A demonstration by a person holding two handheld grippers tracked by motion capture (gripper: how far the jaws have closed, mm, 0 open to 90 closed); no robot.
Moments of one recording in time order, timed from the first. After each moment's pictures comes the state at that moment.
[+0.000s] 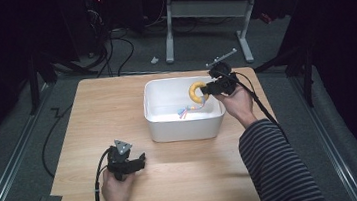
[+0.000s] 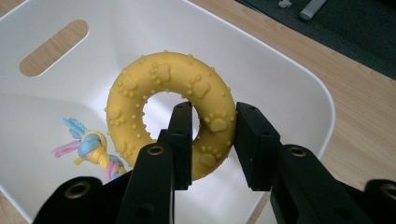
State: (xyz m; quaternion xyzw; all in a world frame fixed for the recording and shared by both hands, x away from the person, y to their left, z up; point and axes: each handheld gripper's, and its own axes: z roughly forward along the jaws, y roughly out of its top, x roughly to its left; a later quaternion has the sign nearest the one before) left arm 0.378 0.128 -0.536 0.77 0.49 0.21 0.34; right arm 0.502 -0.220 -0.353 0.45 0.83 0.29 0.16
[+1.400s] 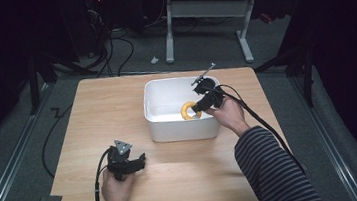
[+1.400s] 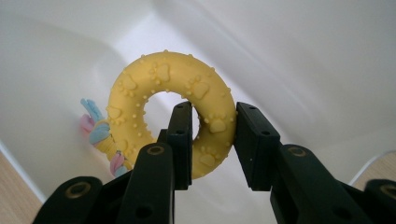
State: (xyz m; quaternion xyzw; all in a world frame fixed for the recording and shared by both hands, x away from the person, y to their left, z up) left arm 0.378 0.128 -0.536 0.77 0.49 0.21 0.34; right arm 0.495 -0.184 -0.390 0.41 0.88 0.22 0.09
